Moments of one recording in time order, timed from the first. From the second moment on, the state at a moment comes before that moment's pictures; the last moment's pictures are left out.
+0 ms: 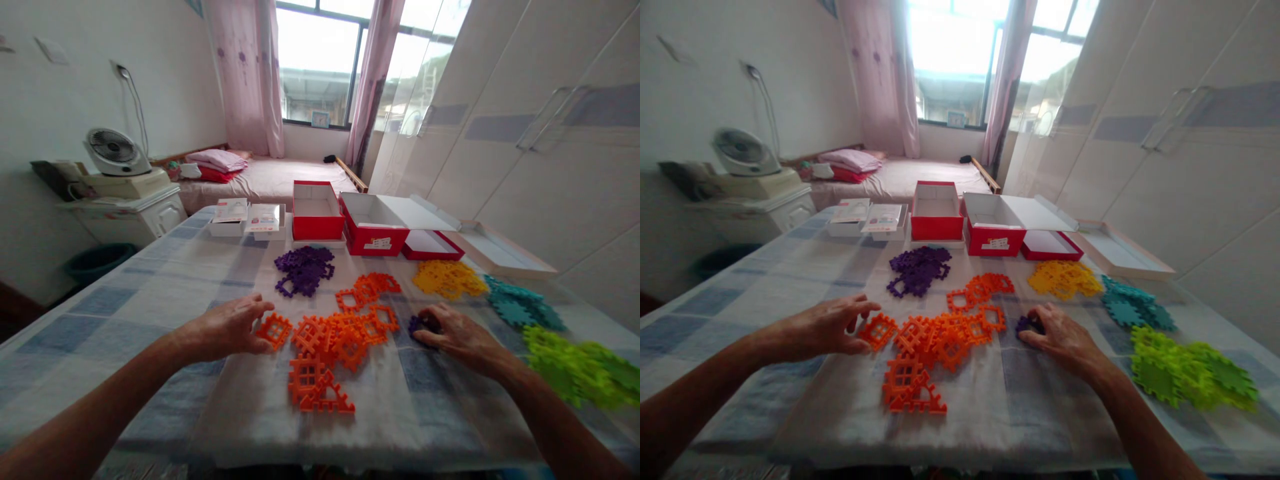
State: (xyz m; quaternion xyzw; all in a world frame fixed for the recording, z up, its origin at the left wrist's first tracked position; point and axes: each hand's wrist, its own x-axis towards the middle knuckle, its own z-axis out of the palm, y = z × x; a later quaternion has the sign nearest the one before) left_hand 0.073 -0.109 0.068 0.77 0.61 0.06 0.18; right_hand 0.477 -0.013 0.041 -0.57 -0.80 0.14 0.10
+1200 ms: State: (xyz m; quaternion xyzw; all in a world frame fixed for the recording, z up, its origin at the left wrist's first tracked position) left_hand 0.163 -0.102 0.009 0.84 0.51 0.14 0.15; right_hand 0.418 0.032 0.002 -0.53 -0.78 0.07 0.33
